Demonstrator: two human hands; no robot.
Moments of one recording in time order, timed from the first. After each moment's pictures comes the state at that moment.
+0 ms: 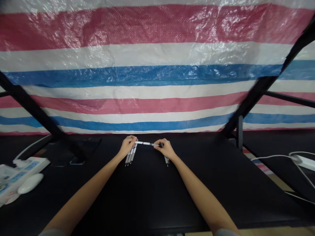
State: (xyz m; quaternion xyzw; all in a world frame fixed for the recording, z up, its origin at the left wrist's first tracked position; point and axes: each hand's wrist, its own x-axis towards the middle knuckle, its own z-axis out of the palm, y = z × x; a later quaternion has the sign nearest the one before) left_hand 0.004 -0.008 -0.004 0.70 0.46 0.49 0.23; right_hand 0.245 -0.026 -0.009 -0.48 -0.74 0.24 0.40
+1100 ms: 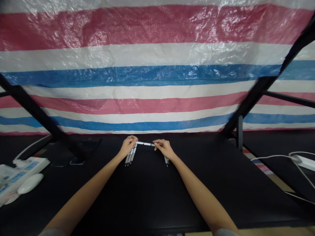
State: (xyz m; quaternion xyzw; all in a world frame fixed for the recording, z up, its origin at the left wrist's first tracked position) left_hand 0.003 -0.007 -0.007 0.72 0.46 0.47 0.22; right_hand 0.243 -0.029 -0.006 -0.45 -0.75 0.28 0.39
